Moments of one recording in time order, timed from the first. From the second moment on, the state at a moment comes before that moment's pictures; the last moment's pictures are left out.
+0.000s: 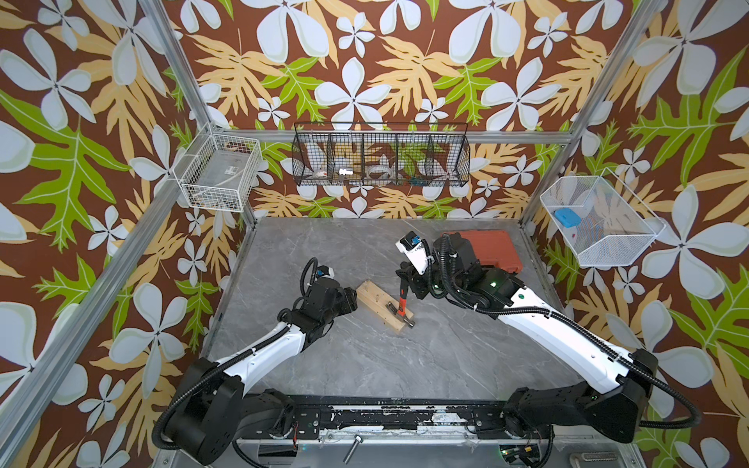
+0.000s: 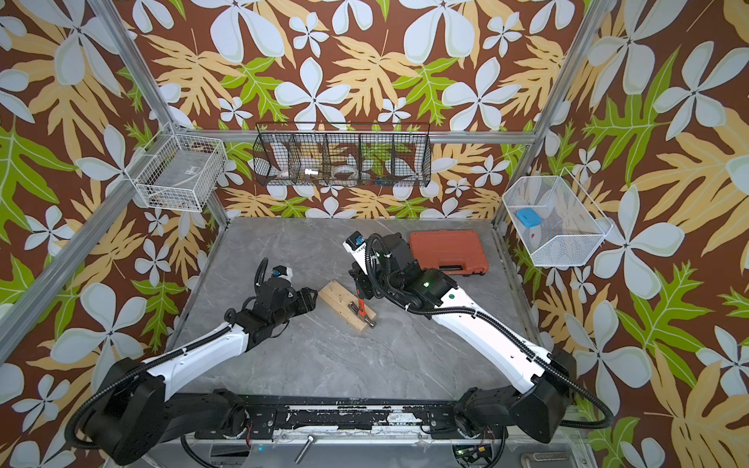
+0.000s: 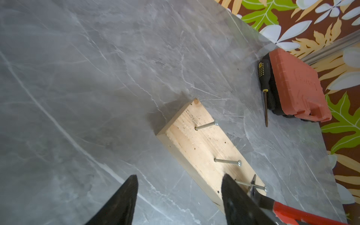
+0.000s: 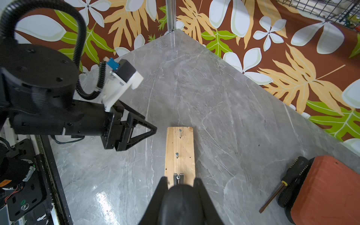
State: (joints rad) left arm -0.47 1.30 0.66 -0.05 -0.07 -0.69; right arm 0.74 1.34 1.30 -0.50 -0.08 -0.06
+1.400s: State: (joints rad) left arm -0.47 1.70 0.87 -0.07 -0.18 -0.58; right arm 0.80 1.15 1.02 -0.22 -0.01 -0.05
